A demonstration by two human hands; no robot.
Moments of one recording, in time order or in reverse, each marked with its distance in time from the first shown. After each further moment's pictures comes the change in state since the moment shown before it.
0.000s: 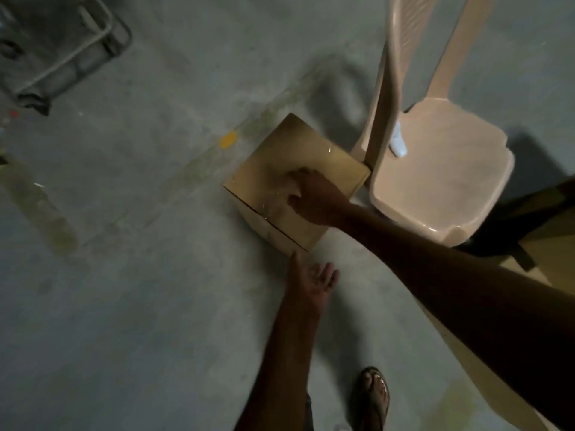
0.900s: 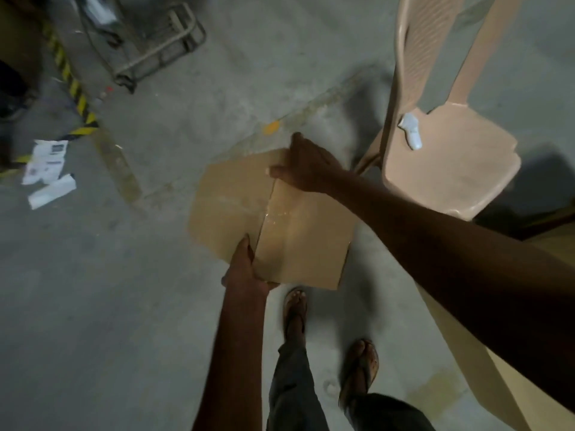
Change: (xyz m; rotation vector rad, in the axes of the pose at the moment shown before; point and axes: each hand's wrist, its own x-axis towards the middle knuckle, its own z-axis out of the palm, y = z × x) left_hand -0.169 0.004 -0.132 0.186 0.192 0.432; right_hand -0.111 -0.103 -0.018 0.069 0.048 -0.071
